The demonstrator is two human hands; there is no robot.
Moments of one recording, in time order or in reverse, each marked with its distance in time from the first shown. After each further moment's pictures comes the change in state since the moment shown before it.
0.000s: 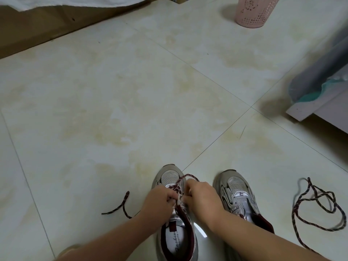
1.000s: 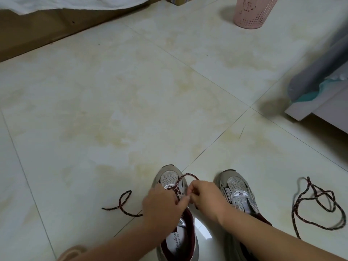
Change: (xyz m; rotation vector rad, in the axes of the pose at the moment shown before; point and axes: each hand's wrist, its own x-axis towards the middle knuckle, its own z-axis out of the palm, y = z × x) left_hand -0.011 0.031 -0.001 0.369 -0.002 -0.205; right_hand -0.001 0.014 -0.008 0.224 -0.070 0.043
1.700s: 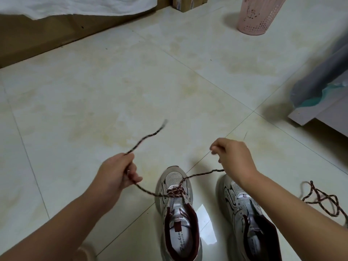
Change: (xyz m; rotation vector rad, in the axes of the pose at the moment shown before) left_hand 0.013 -0.063 -0.098 -1.341 0.081 -0.238; right_hand 0.017 -0.024 -0.083 0.033 0.437 -0.037
